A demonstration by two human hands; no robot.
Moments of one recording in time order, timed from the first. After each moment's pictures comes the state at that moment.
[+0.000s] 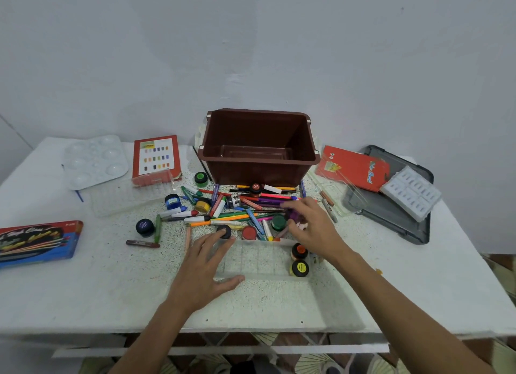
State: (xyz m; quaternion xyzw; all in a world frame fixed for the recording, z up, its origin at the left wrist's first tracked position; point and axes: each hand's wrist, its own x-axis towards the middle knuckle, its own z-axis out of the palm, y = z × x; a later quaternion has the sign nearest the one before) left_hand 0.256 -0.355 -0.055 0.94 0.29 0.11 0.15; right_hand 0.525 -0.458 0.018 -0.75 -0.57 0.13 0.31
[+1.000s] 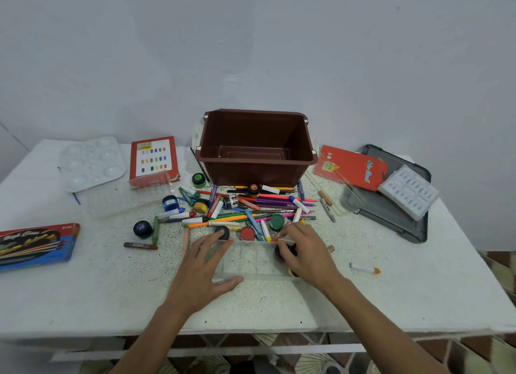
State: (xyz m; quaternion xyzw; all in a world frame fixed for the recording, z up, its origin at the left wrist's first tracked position) left_hand 0.256 -0.355 -0.056 0.94 0.29 0.11 0.14; right_hand 0.495 -0.483 -0.019 -0.75 -0.60 0.04 0.28
